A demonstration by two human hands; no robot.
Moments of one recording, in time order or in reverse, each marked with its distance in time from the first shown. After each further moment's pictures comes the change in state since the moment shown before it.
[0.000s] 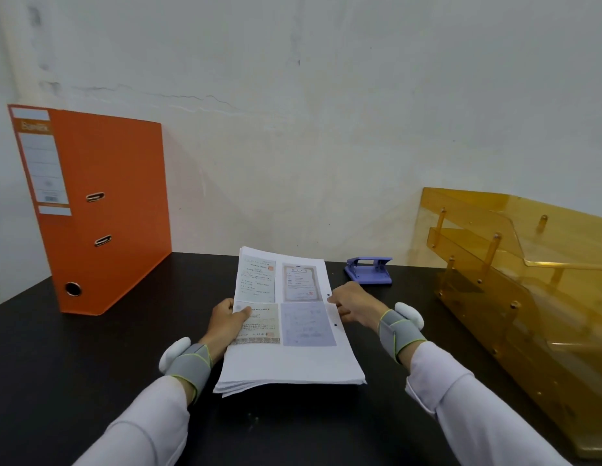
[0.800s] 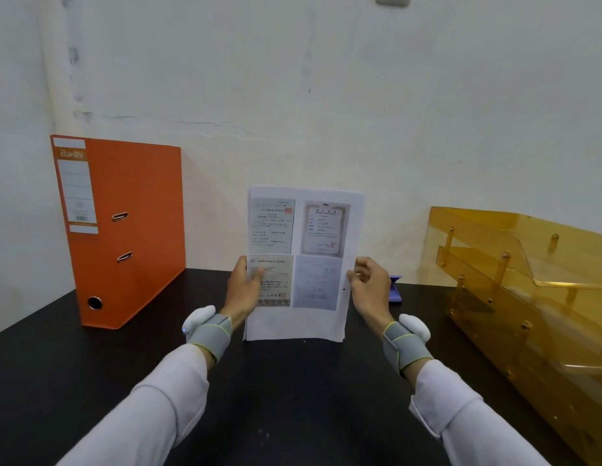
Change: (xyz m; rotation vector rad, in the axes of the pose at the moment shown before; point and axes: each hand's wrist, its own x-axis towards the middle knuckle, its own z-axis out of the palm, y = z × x) left_hand -0.001 0.080 -0.001 -0.010 0.025 0.384; right_hand -0.022 -0.026 -0.003 0.161 0.528 -0.707
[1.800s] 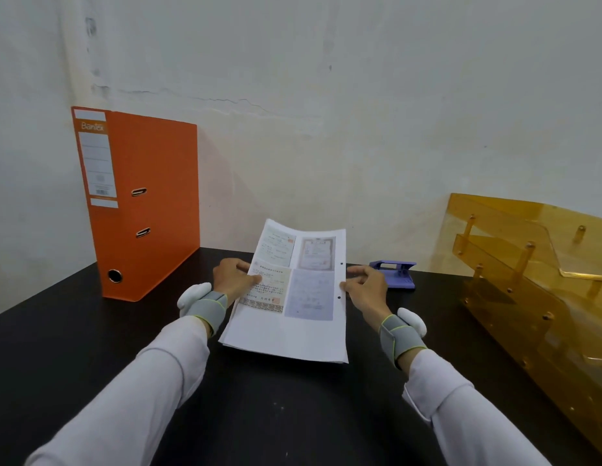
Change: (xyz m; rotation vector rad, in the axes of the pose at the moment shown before) left_hand 0.007 -0.026 -0.040 0.352 0.044 -0.245; right_hand -0.015 0.025 0.028 -0.067 -0.105 0.323
